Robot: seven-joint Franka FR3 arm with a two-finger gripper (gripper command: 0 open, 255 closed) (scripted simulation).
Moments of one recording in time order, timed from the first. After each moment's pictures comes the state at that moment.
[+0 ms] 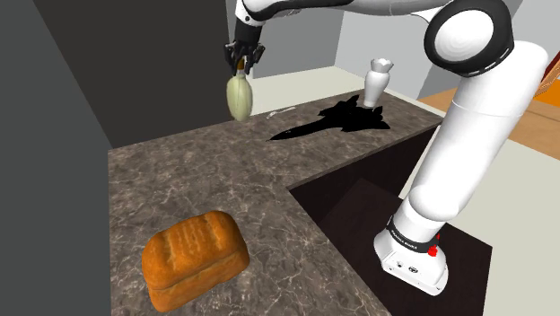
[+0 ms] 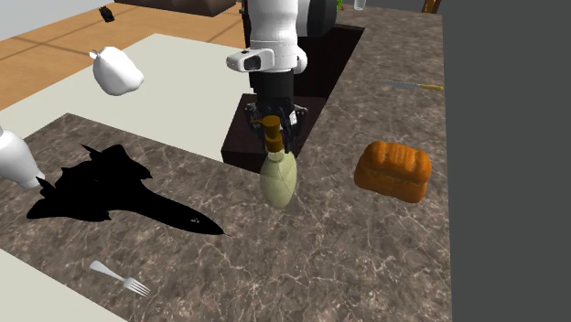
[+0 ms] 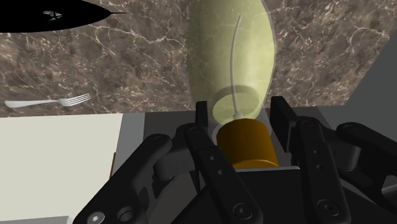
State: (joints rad) arm -0.05 0.09 0.17 -1.61 -0.02 2.03 0.30
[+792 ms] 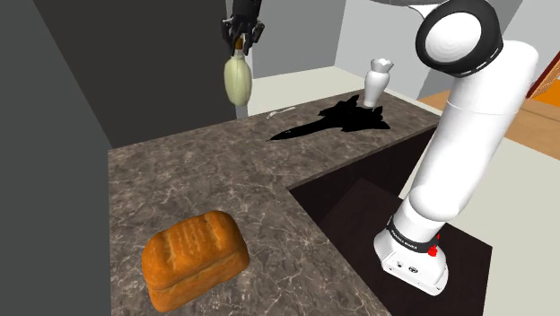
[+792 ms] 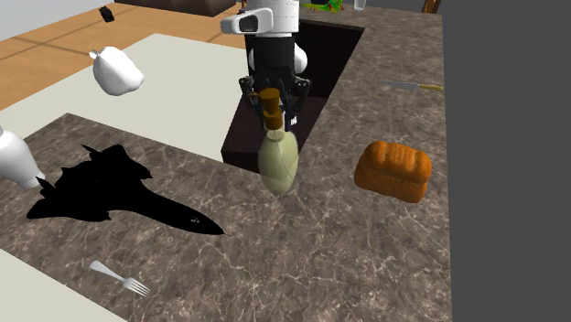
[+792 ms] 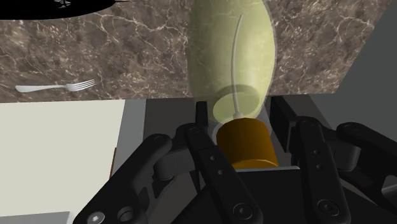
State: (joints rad) arm -0.04 0.13 0.18 -1.39 -0.03 1.85 0.31
